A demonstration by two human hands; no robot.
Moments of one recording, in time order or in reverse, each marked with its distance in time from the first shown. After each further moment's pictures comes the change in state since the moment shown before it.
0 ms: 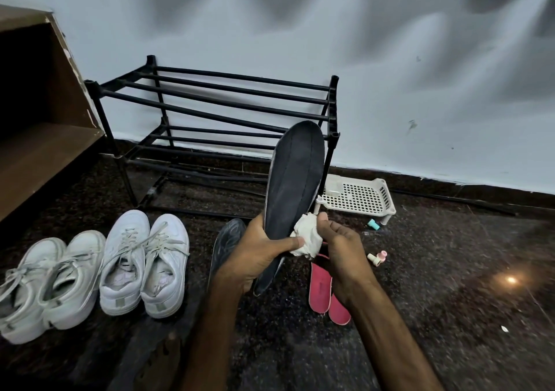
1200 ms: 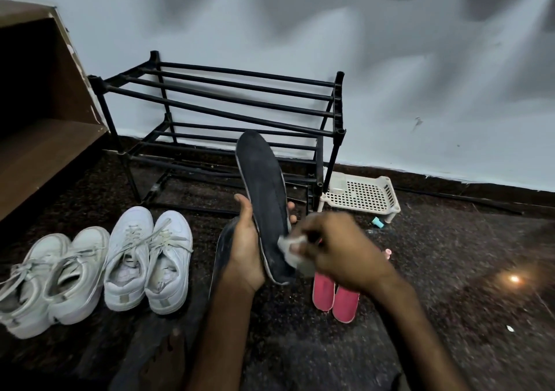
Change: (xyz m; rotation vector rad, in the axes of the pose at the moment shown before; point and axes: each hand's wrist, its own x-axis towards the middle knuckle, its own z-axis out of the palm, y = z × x) left_hand 0.009 -0.004 -0.004 -0.907 0.003 -0.219; right_hand -0.028 -0.050 0.012 -1.162 -0.409 -0.527
